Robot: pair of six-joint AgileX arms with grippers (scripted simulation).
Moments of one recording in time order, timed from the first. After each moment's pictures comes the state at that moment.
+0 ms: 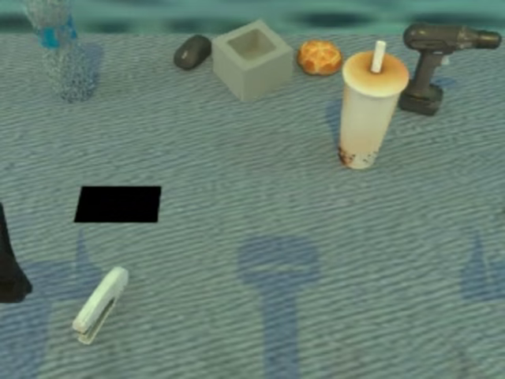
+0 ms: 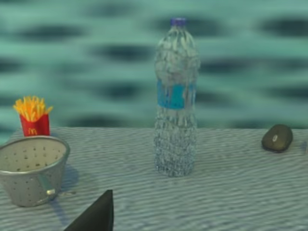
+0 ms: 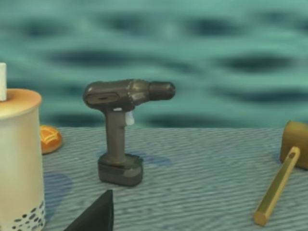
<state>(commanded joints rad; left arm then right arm) 0.00 0.00 0.00 0.00 0.00 0.00 0.00 0.00 0.00 0.00 0.00 0.00</state>
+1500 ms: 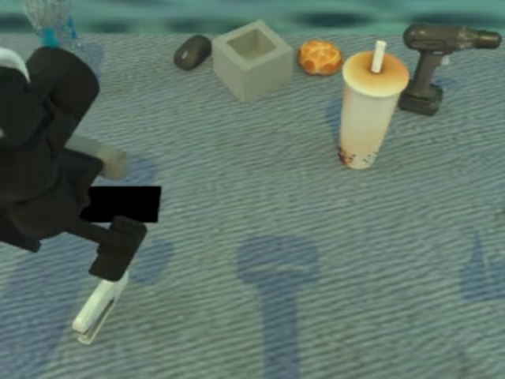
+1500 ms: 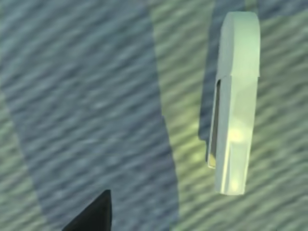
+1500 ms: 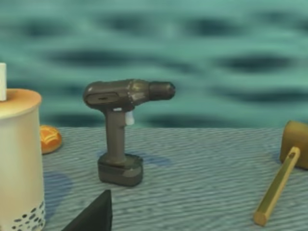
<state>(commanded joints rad) -0.34 1.54 1.08 -1.07 -0.01 0.05 0.00 0.00 0.00 0.00 0.00 0.00</state>
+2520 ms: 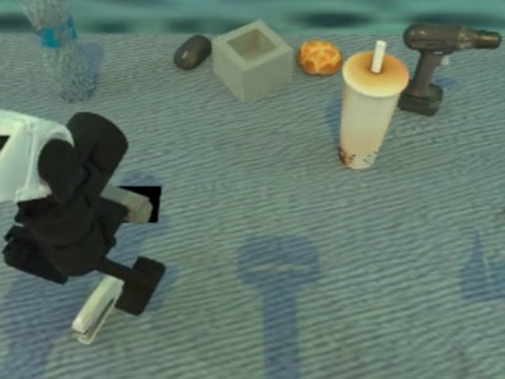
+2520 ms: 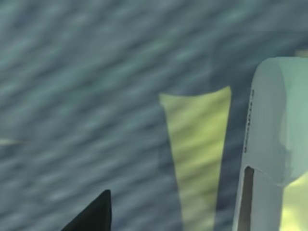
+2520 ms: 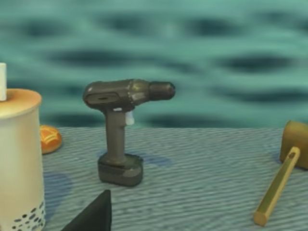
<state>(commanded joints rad) -0.35 1.72 0.91 -0.75 0.00 0.06 0.00 0.00 0.00 0.00 0.00 0.00</state>
